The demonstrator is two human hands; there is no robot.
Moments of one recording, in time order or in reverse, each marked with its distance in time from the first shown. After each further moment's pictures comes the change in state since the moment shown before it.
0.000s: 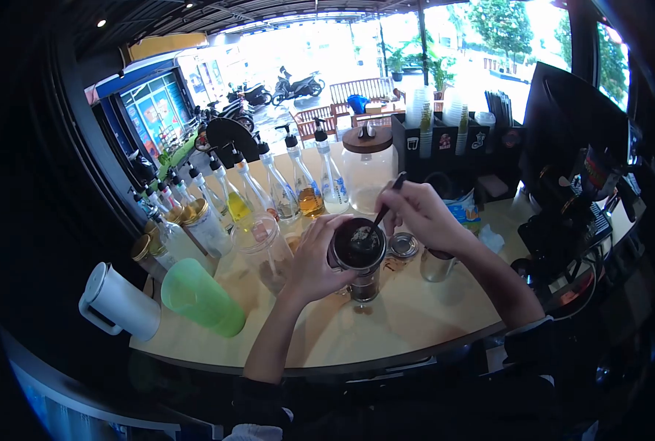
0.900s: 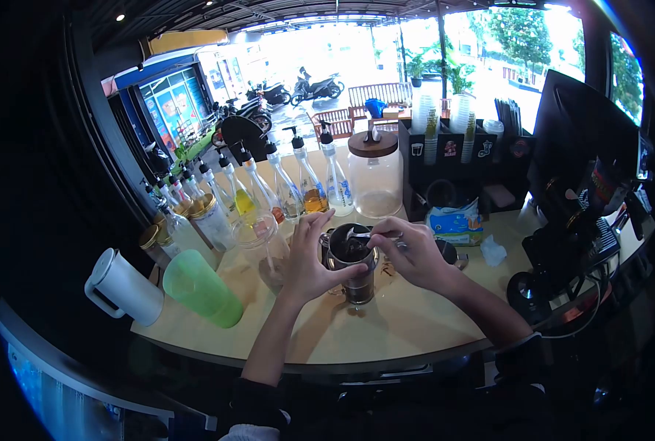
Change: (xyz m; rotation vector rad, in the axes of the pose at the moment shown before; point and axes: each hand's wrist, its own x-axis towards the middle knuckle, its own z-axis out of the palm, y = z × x) left_hand -0.004 0.007 0.017 0.108 0.295 -0.048; right_hand -0.032 0.021 0.022 -0.141 0.164 -0.212
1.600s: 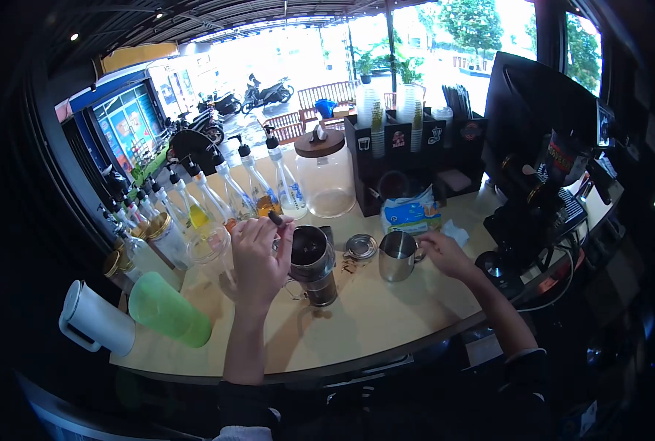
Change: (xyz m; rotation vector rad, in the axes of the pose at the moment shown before) left_hand 0.023 0.016 -0.005 0.264 0.080 0.224; right_hand -0.134 0.107 -0.086 -0.273 0.080 0.599
